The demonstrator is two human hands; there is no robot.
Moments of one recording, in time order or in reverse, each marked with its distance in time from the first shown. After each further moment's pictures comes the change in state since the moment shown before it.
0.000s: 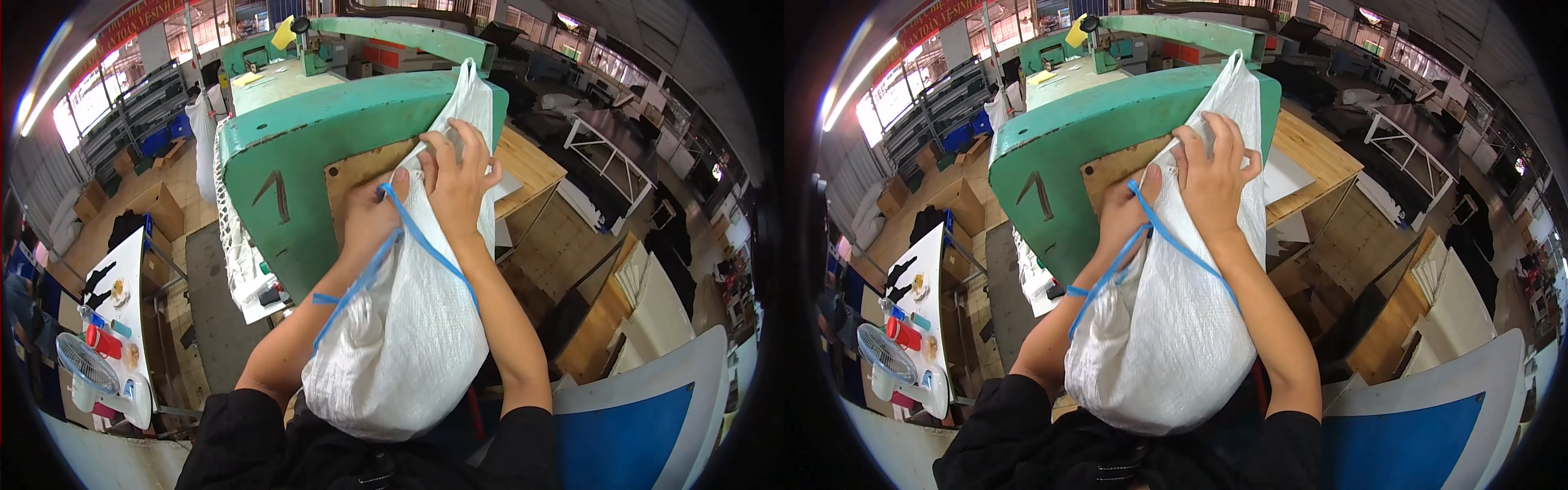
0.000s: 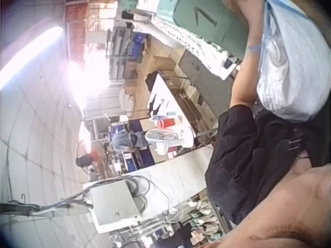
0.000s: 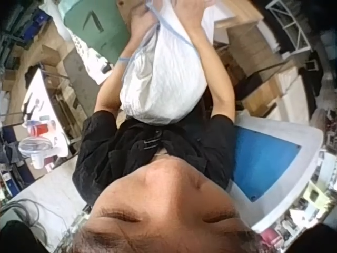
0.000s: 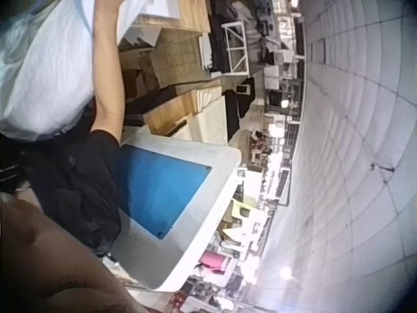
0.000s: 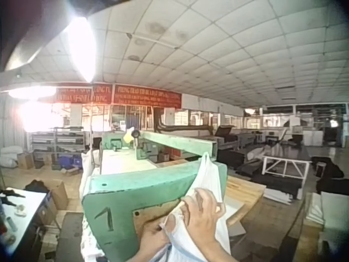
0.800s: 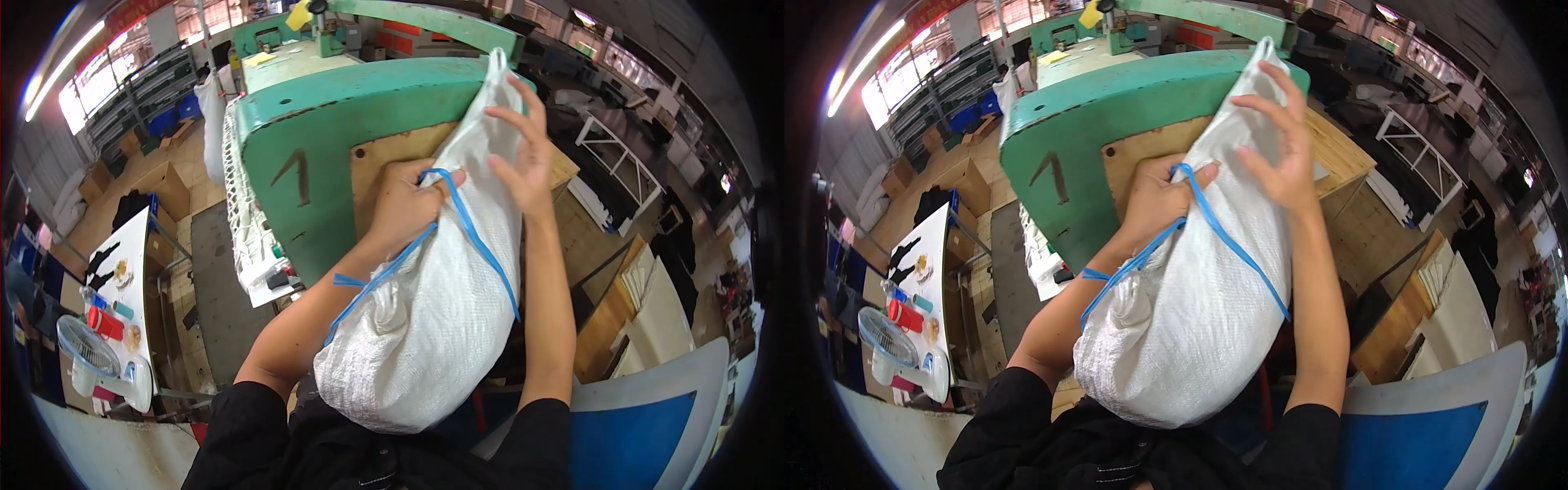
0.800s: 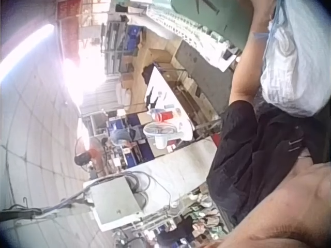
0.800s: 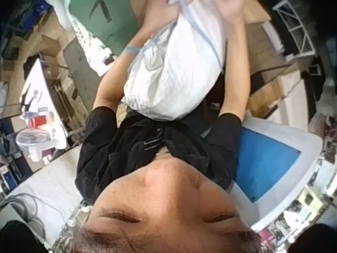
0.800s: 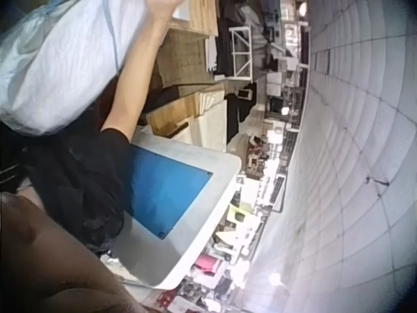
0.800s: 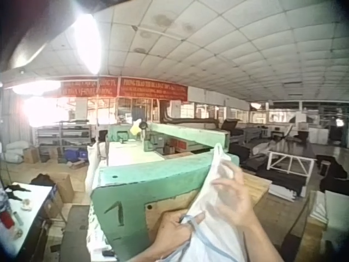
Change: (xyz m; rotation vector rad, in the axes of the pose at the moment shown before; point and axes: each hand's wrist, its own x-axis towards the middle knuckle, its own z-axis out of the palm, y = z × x) left_hand 0.005 0.005 -0.005 0.233 -0.142 -0.030; right_hand 0.045 0.057 -0.033 0.679 -0.166 -0.215
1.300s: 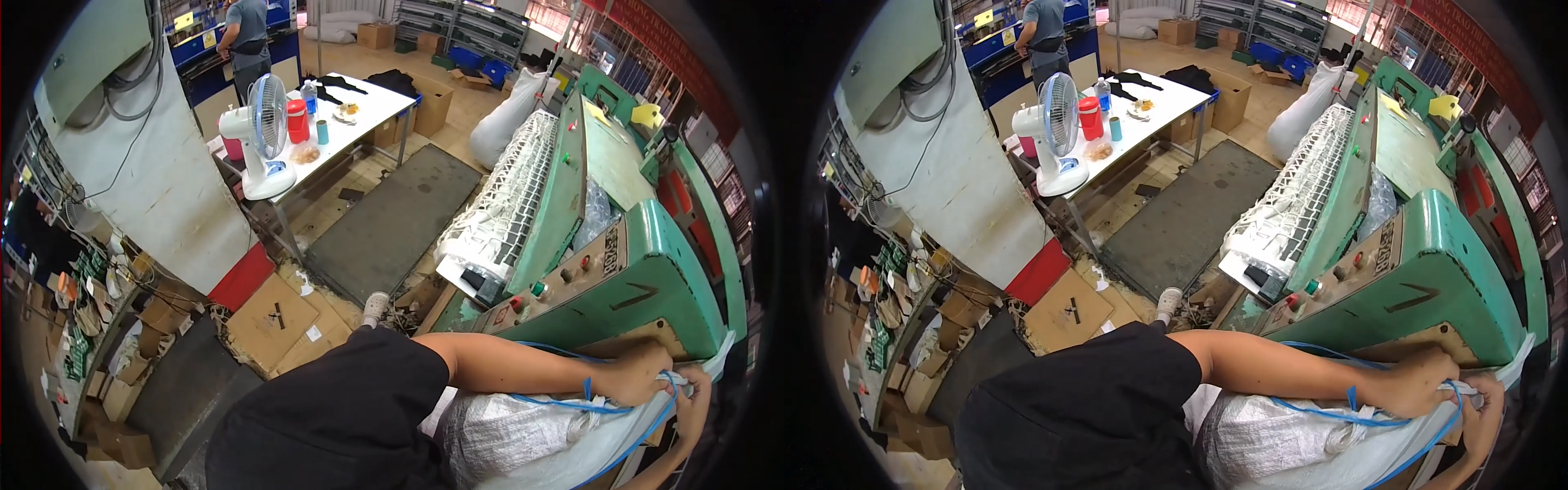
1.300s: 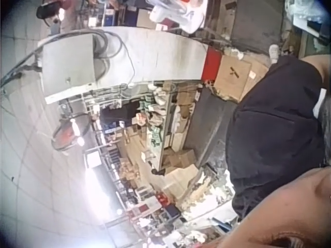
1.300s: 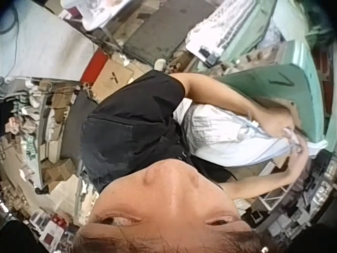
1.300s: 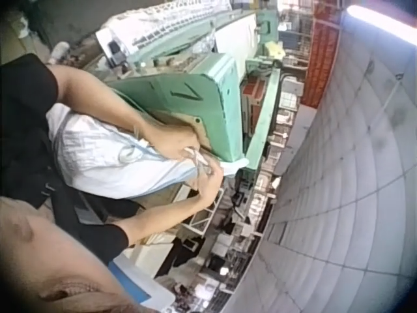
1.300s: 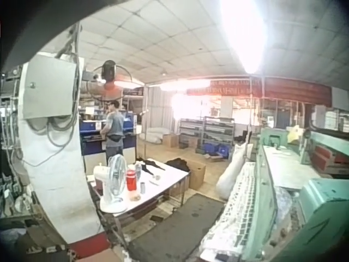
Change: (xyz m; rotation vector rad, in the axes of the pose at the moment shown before) left_hand -0.004 -0.029 -0.001 0.297 0.294 0.414; right_hand 0.027 0.048 -0.009 0.138 -0.871 0.527
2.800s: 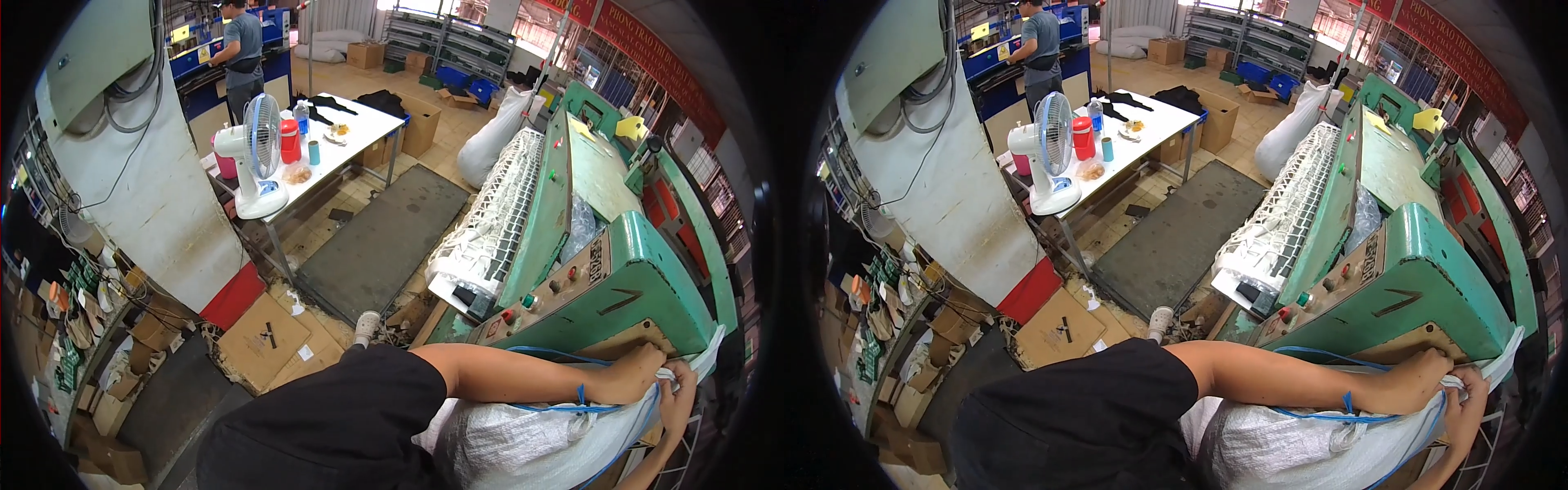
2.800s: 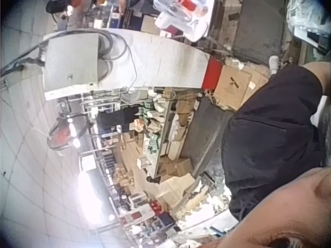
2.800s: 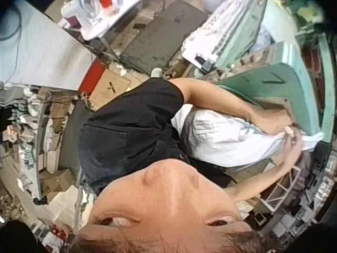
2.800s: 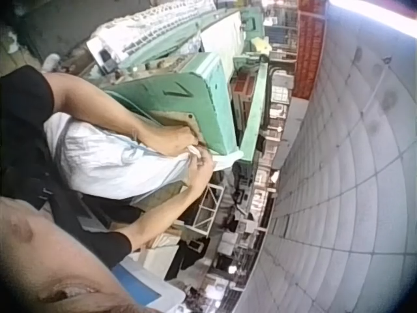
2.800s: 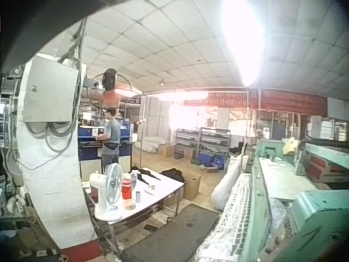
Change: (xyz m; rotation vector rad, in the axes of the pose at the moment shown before) left_hand 0.010 0.007 0.011 0.050 -0.059 0.084; right_hand -0.013 -0.001 0.024 -0.277 0.177 -0.149
